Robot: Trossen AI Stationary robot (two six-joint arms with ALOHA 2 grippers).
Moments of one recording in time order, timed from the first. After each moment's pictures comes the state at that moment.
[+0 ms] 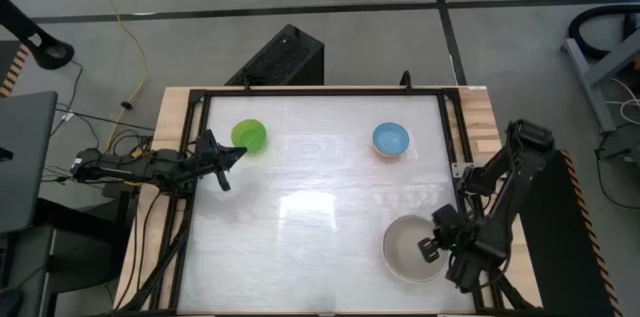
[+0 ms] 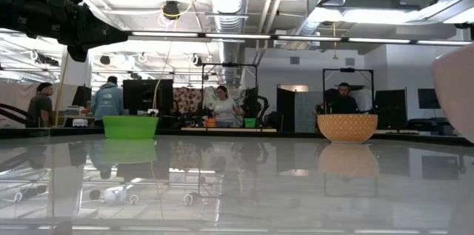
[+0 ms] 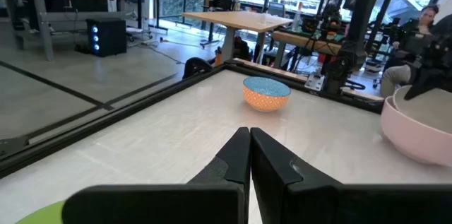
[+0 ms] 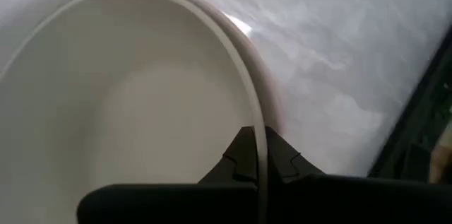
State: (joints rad) left arm -0.13 0.10 0.10 0.06 -0.57 -0.15; right arm 1.08 1.45 1.04 -1.29 0.35 2.18
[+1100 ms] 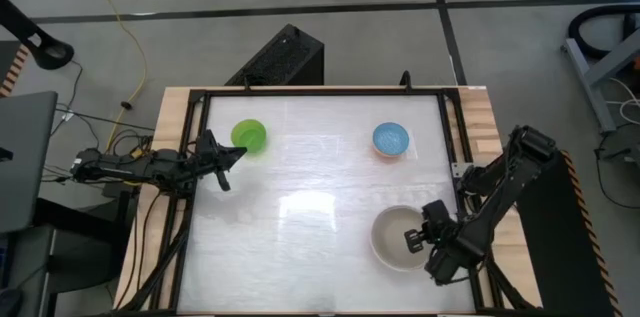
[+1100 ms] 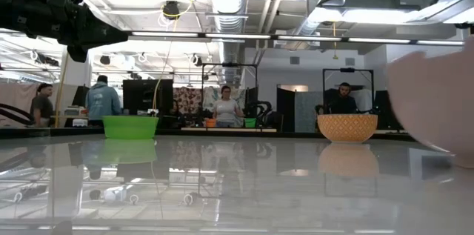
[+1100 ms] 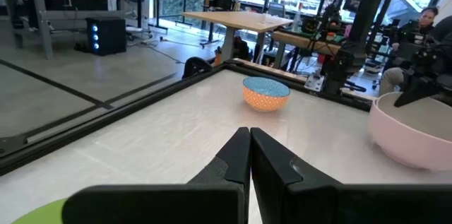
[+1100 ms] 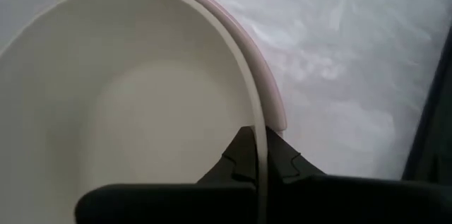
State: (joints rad) left arm -0.13 0.10 0.10 0.06 -0.57 -0.16; right arm 0.89 1.54 1.04 -1.23 0.37 2.15
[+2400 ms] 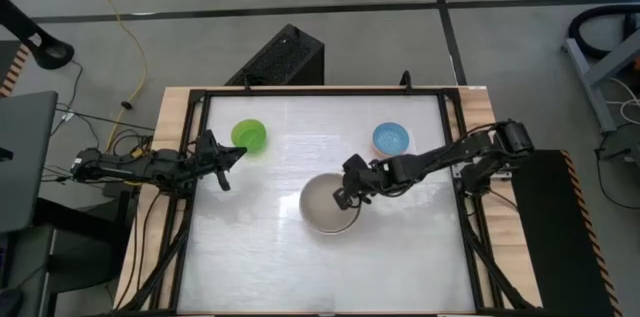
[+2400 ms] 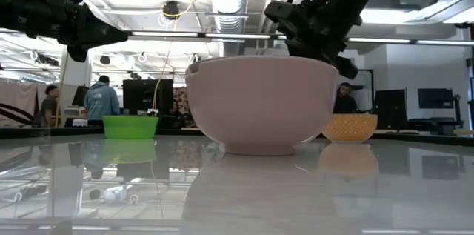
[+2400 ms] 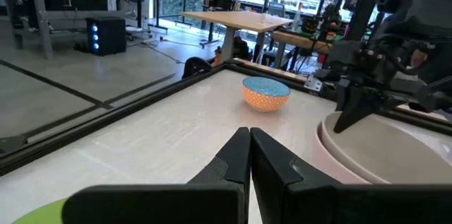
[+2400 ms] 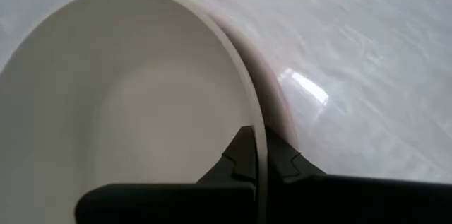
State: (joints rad) left arm -0.13 0.10 0.10 0.06 -0.57 -0.15; right arm 0.16 1.59 1.04 -0.40 0.31 0.96
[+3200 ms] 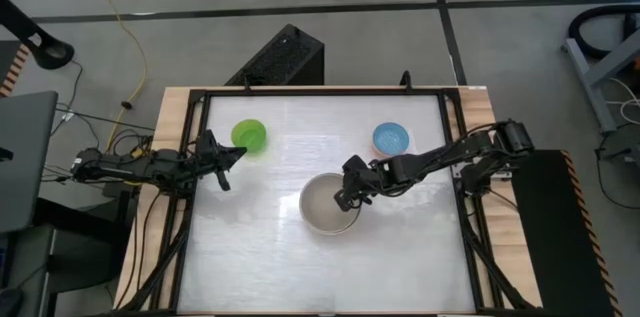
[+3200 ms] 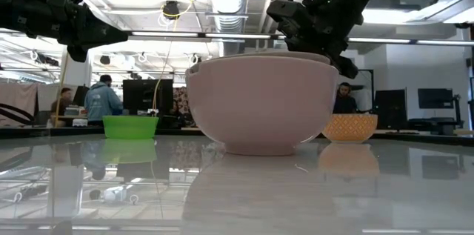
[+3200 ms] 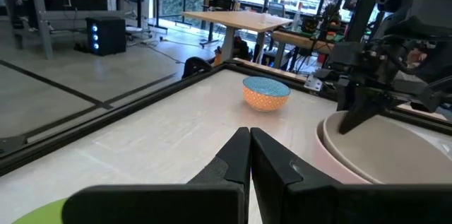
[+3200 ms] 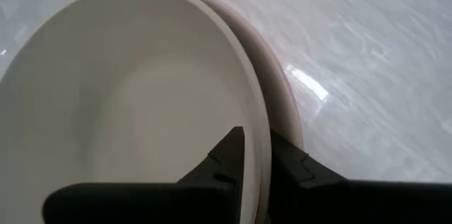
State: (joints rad) left arm -0.13 0.10 0.10 0.06 -0.57 -0.15; right arm 0.16 1.59 1.04 -0.41 0.29 0.92
